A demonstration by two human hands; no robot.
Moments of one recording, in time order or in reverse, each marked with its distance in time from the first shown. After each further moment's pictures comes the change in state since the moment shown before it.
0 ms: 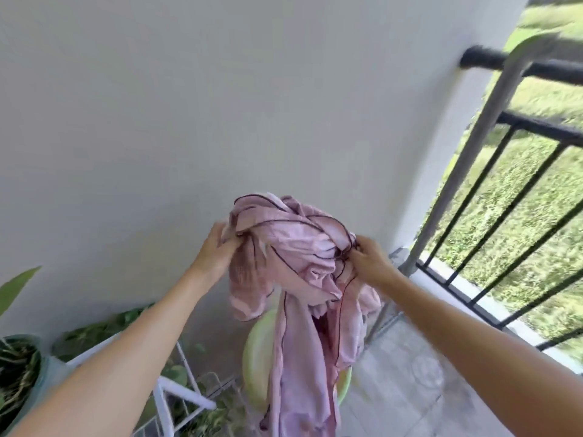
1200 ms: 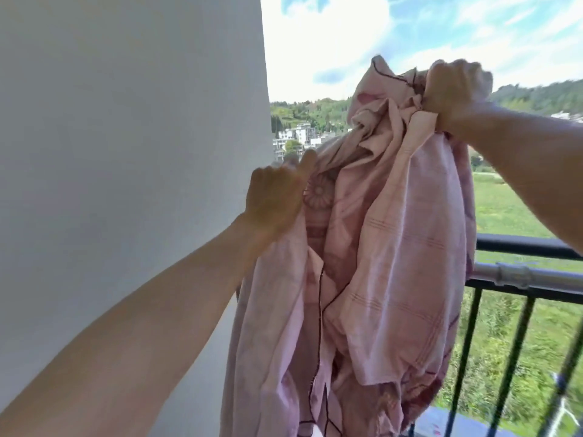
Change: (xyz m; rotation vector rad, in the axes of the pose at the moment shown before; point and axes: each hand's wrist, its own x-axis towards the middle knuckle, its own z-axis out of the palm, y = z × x) left_hand -0.032 0.460 0.352 0.722 0.490 1.600; right_hand -0.176 -0.271 -0.593 -1.266 1.406 0.005
